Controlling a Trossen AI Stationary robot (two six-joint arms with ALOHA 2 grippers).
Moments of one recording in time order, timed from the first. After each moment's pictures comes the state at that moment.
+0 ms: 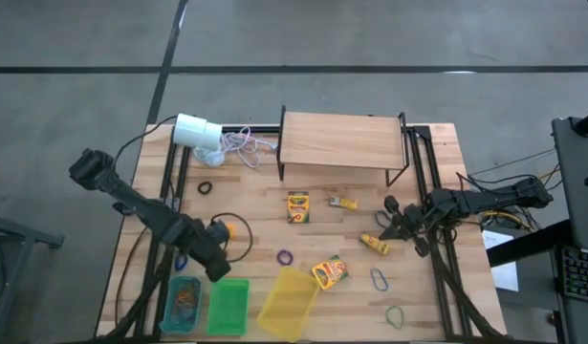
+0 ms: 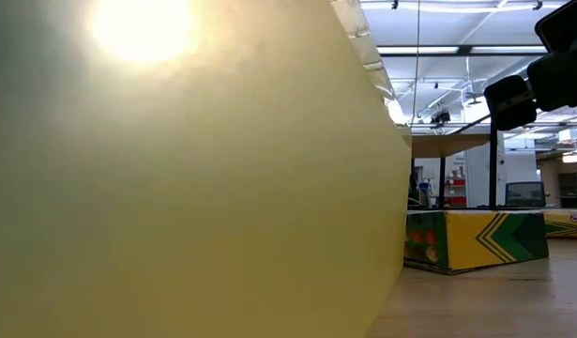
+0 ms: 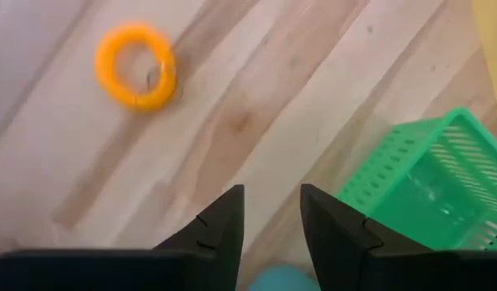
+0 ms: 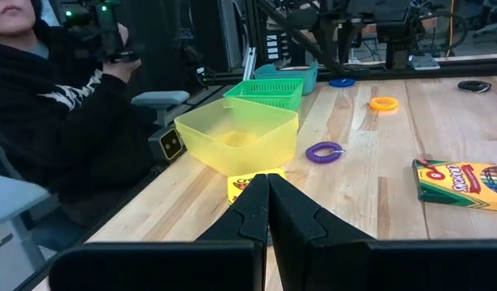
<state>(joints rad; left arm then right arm) -0.58 1.31 0.89 -0.97 -0.06 -1.22 0.17 0.18 0.01 0.05 -0.29 0.17</state>
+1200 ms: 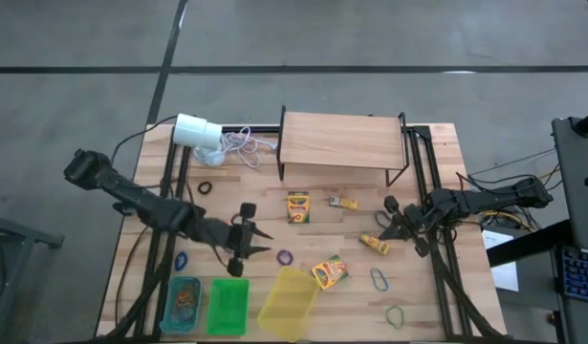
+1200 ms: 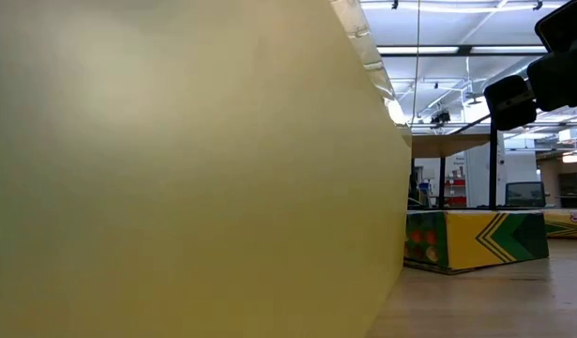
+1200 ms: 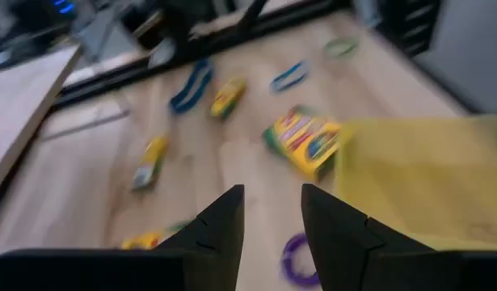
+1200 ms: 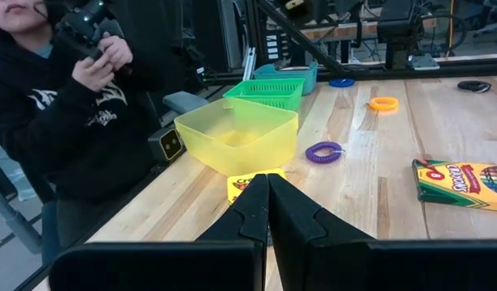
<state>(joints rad) -0.42 1.24 0.76 -0.03 -0.29 0.11 0.17 0.18 0.01 0.05 -0.29 0.17</state>
